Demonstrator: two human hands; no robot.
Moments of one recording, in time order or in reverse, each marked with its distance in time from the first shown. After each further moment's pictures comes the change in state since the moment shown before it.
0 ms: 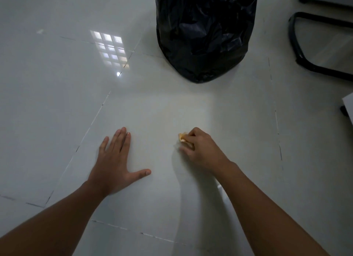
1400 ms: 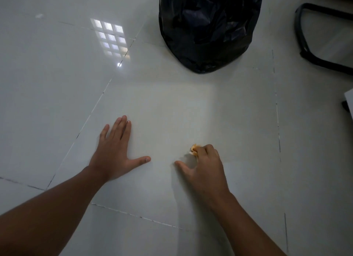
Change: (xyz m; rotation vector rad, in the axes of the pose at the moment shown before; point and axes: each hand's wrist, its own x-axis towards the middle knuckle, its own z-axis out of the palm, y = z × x) left_hand -0.001 0.002 -0.001 -0.006 0.010 -0.006; right_hand -0.081 -0.029 0.033 -0.054 0.245 0.279
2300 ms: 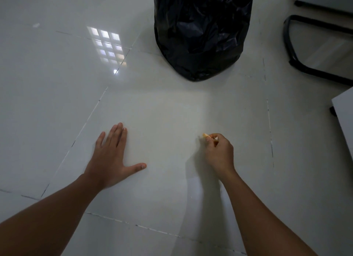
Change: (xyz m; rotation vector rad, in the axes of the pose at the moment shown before) left_hand 0.001 -0.003 0.004 0.012 -0.008 0.001; right_hand 0.066 0.036 -0.021 0.438 0.141 0.361
